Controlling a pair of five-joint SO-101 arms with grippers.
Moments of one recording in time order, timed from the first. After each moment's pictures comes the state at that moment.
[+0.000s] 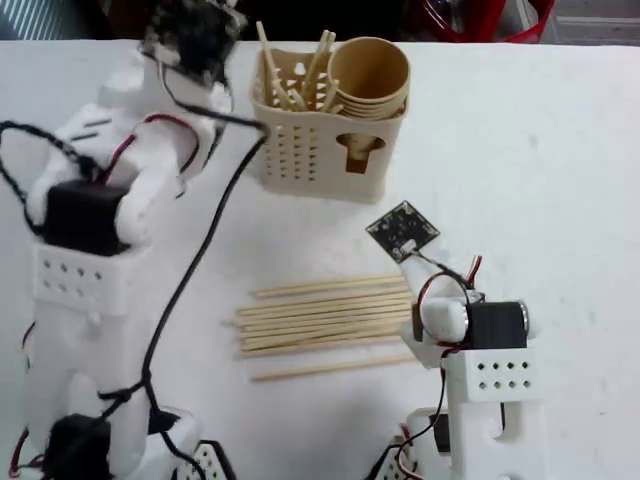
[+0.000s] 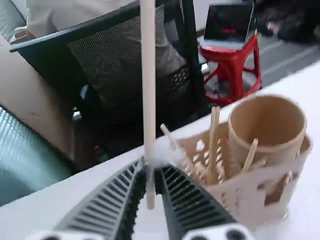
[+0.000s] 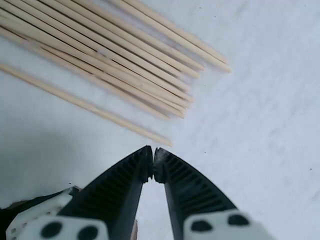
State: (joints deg) left arm 7.4 -19.6 -12.7 61.9 -11.8; right arm -4.7 -55.3 47.6 89.9 36.7
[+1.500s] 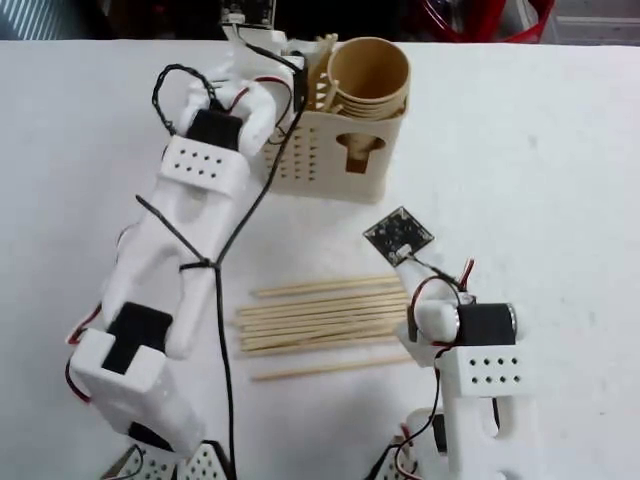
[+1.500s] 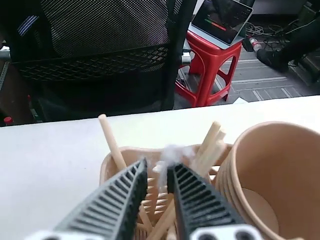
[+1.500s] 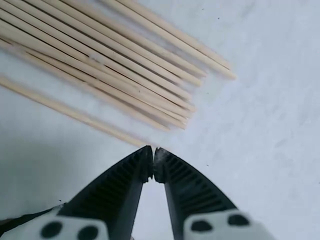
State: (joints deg) left arm 10.2 12.4 -12.9 37.0 8.1; right arm -4.8 -55.3 55.4 81.7 36.7
